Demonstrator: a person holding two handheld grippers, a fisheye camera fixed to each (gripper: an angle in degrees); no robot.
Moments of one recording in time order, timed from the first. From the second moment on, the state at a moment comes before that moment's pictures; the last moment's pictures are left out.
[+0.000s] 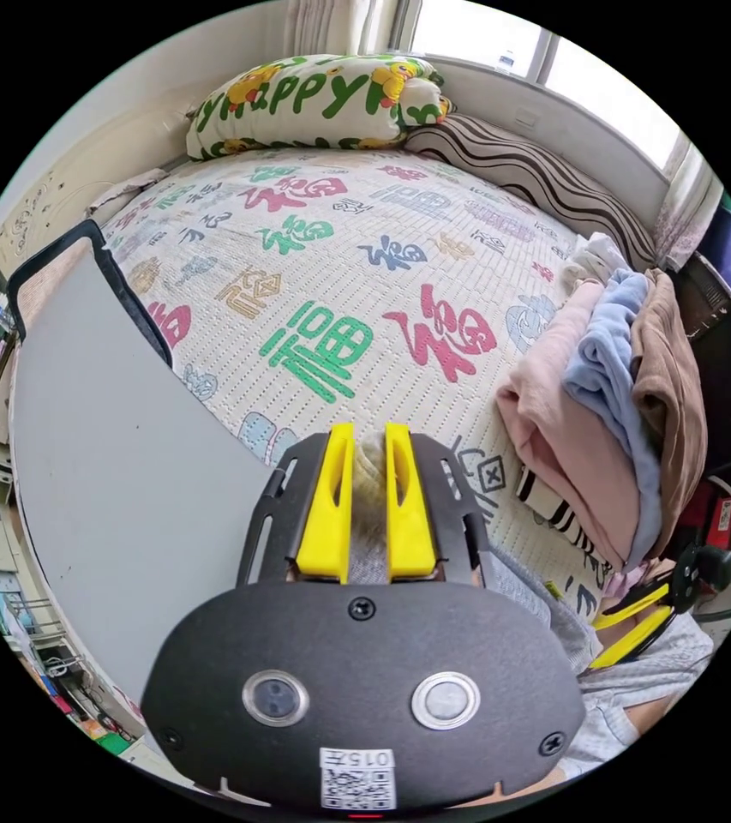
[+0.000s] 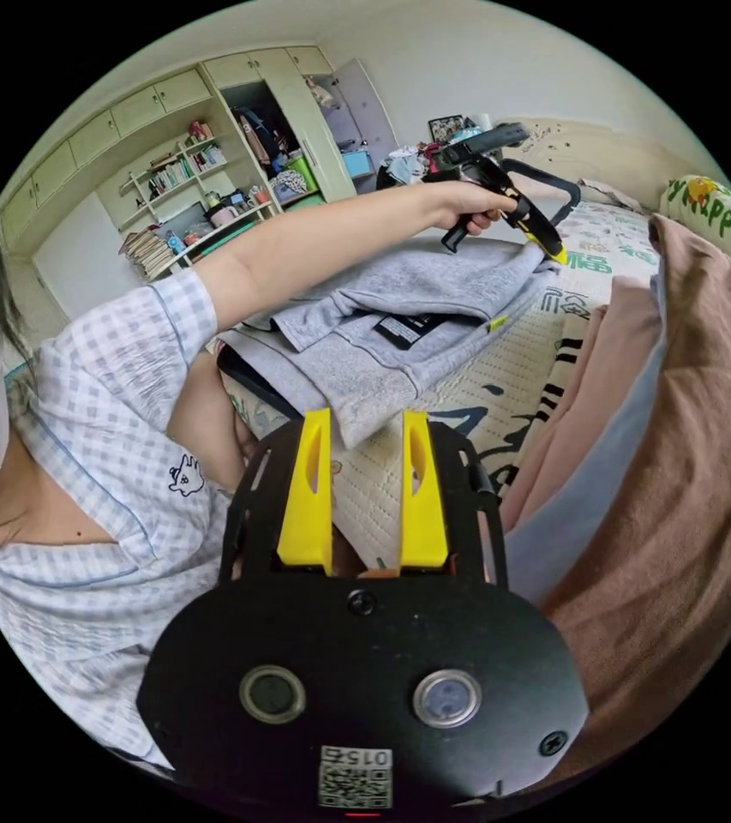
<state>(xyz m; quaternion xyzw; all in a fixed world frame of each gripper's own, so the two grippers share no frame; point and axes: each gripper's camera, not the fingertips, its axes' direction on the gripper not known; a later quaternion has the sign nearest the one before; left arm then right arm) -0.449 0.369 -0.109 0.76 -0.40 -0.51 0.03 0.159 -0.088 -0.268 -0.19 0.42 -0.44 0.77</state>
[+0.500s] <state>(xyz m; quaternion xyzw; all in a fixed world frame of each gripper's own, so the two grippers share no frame) -0.246 0.289 0.028 0.79 -0.49 -0.36 -0.08 0.110 -0.066 -0.303 -0.10 0.39 -0.46 0.79</state>
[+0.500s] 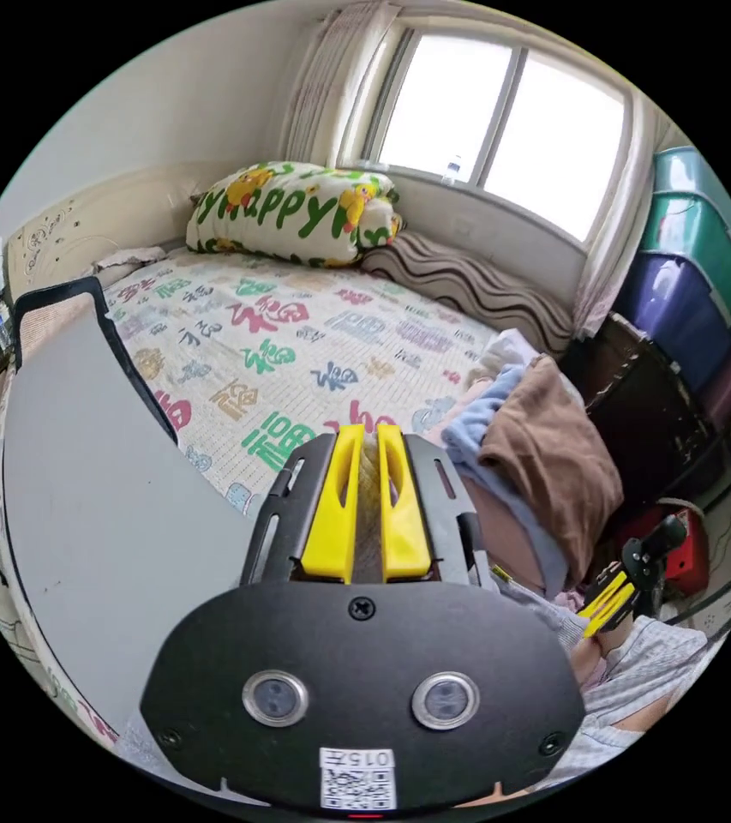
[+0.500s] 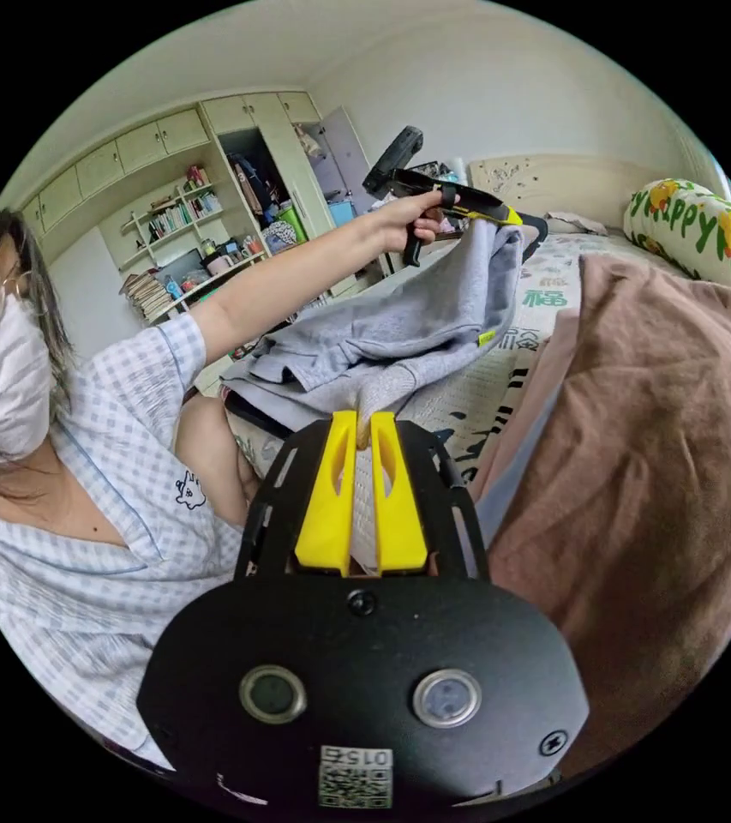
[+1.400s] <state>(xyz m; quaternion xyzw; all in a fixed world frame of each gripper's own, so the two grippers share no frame) -0.197 0.227 0.698 0.90 -0.26 0.08 -0.33 0.097 0.033 0.206 -0.44 0.30 -0.54 0.65</state>
